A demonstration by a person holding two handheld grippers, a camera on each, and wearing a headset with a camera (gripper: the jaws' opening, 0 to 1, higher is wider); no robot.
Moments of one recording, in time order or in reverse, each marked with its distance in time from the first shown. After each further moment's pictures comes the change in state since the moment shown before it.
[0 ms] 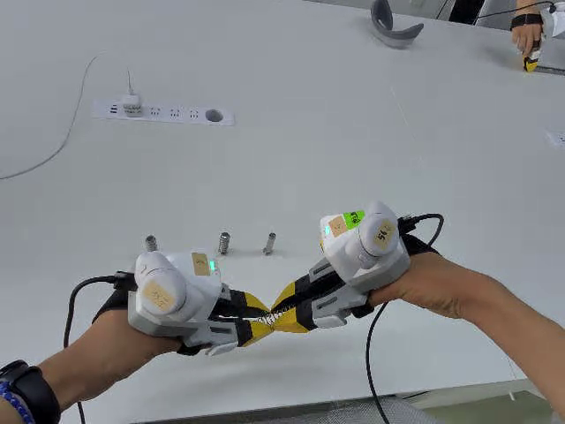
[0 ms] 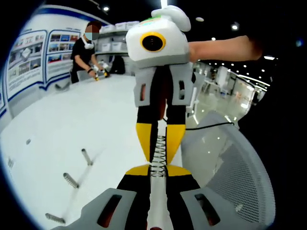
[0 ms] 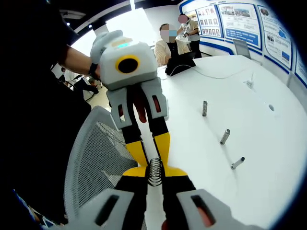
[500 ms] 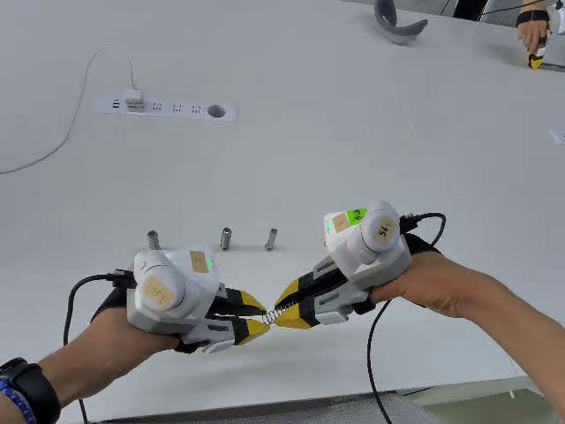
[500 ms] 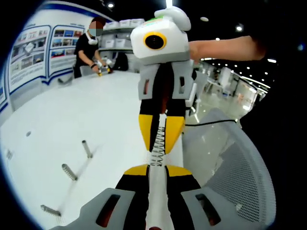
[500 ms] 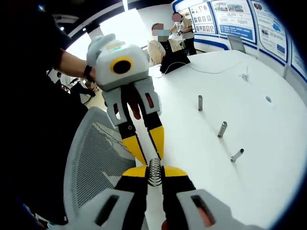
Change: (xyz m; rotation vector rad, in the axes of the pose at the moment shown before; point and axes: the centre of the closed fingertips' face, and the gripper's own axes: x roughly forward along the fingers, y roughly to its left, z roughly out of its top) left arm -0.001 0.003 -0.013 -0.042 0.020 0.017; right arm -0.002 -0.009 -0.011 0.060 0.002 -0.020
